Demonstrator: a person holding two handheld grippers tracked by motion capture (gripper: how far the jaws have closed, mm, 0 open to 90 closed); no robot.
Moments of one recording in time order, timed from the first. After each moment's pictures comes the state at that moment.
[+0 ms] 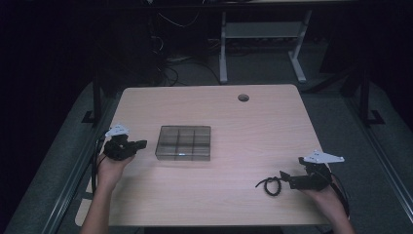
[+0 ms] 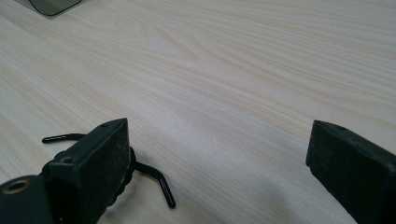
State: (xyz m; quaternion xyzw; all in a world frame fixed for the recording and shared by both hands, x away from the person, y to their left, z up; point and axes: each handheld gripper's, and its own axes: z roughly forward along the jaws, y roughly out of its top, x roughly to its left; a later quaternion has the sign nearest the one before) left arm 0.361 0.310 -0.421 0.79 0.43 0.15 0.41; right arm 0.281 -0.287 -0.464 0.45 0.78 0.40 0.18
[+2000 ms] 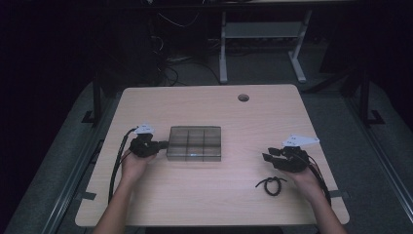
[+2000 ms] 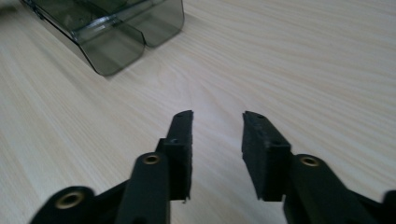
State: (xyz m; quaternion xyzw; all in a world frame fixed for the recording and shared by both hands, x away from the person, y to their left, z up) left arm 0.390 0.253 -0.454 0.82 0.39 0.11 0.40; right arm 0.329 -0.235 -0.448 0.40 0.80 0.43 0.14
